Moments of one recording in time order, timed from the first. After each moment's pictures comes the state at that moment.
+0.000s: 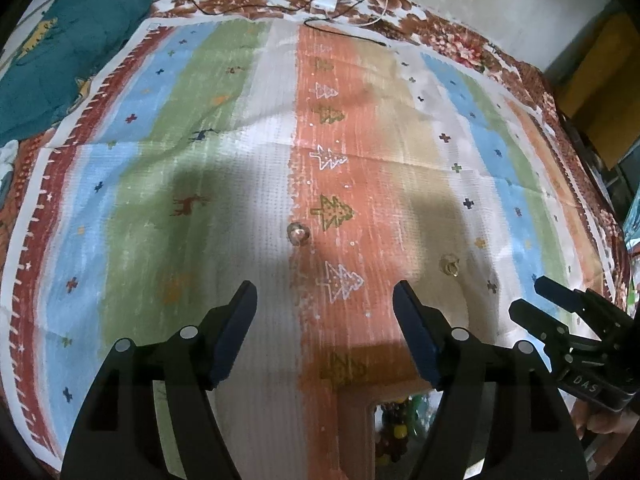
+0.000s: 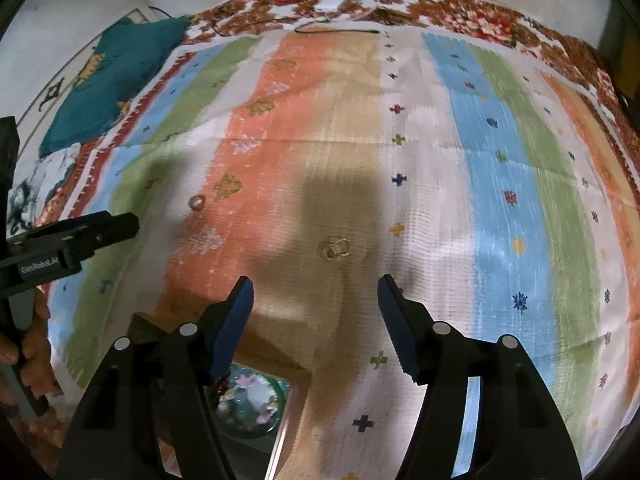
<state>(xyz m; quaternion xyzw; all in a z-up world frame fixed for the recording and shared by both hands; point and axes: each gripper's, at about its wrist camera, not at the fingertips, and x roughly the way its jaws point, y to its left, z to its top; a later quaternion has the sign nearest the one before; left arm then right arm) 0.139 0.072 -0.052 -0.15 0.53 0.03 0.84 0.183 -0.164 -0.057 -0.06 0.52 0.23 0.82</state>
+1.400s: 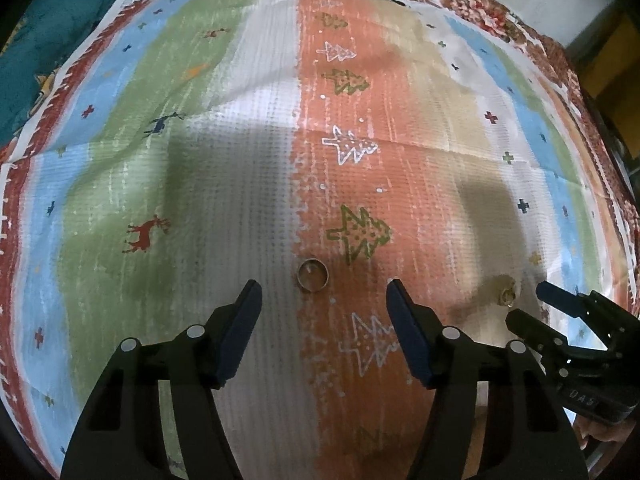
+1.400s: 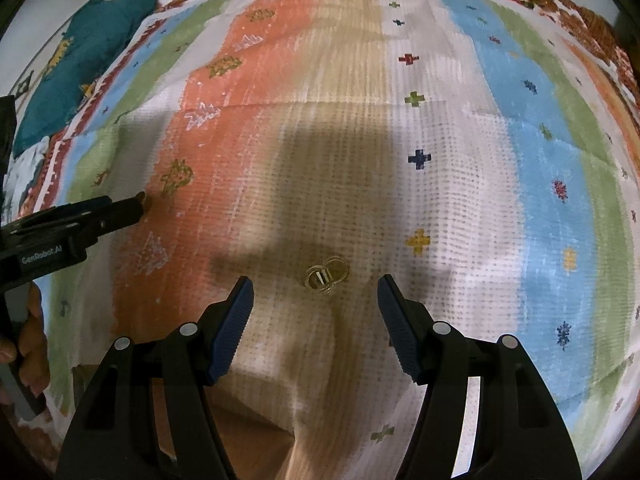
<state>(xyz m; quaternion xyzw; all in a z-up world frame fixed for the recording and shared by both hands) 0.204 0.083 -0.110 -0.14 0.57 0.03 0.81 0.238 -0.139 -0.120 -0.07 0.58 0.22 0.78</state>
